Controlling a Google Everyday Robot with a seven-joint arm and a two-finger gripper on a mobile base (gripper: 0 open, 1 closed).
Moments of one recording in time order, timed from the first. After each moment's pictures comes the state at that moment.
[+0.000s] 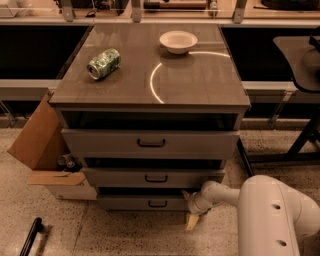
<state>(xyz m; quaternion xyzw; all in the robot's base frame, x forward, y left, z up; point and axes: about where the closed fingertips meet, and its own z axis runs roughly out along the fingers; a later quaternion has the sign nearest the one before) 0.579 -0.132 0.178 -0.70 0.67 0.12 0.21</state>
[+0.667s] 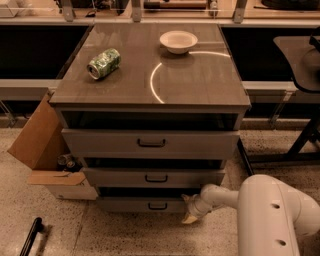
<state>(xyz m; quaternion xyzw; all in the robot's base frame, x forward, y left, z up) 0.569 -0.134 0.167 -0.70 0.68 0.11 0.20</state>
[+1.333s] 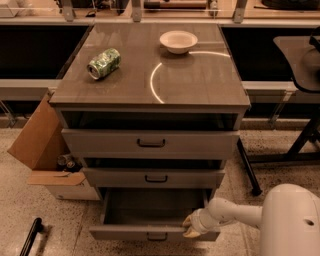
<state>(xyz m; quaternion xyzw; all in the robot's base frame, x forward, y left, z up) 0.504 -0.133 0.185 -0.70 0.66 0.14 0.22</state>
